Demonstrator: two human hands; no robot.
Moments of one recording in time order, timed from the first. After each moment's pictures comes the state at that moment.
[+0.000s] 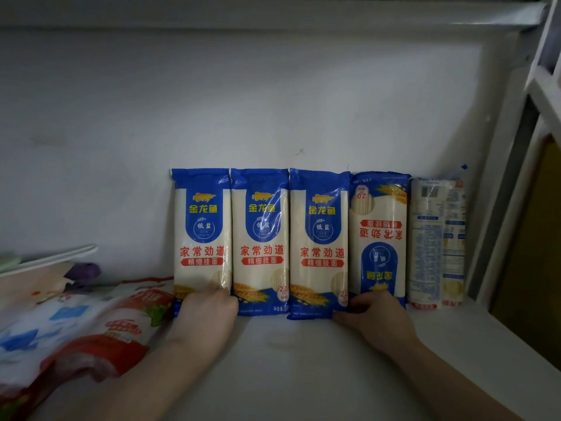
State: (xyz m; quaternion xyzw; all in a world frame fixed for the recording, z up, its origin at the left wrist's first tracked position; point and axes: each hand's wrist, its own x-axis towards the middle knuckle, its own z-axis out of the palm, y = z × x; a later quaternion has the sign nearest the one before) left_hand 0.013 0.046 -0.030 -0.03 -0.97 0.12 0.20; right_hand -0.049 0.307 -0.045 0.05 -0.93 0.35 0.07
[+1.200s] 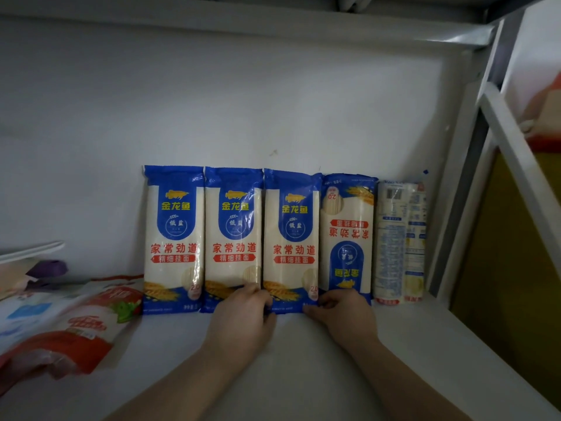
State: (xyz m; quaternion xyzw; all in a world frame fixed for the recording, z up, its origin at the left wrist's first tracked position) left_hand 0.007 0.129 -0.039 -0.07 -0.96 -0.13 0.25; right_hand -0.043 0.305 -0.048 0.02 -0.92 0.38 0.10
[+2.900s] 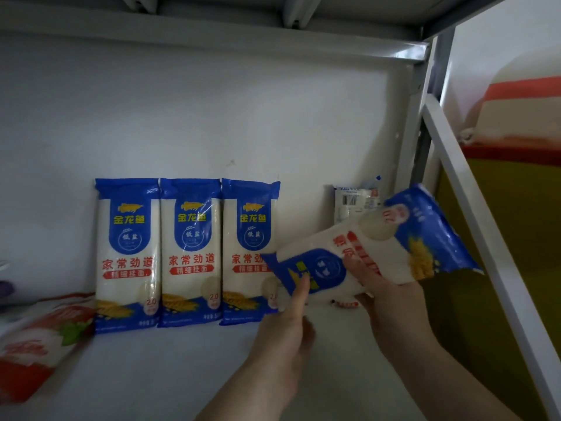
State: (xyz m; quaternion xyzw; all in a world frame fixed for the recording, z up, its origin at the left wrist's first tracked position) left_hand 0.034 0.260 0.013 0.17 -0.51 -0.84 -0.05; right_hand 0.015 0.384 0.029 0.08 -0.51 0.84 0.17
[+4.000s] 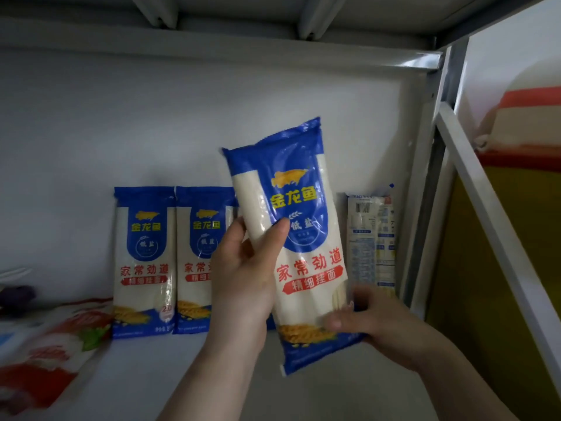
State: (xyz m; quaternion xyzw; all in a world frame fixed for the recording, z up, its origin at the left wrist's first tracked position) left_hand 0.059 0.211 0.082 -0.08 -0.56 -0.78 0.27; right_hand 0.018 0.379 0.043 0.23 -0.70 0.65 -0.16
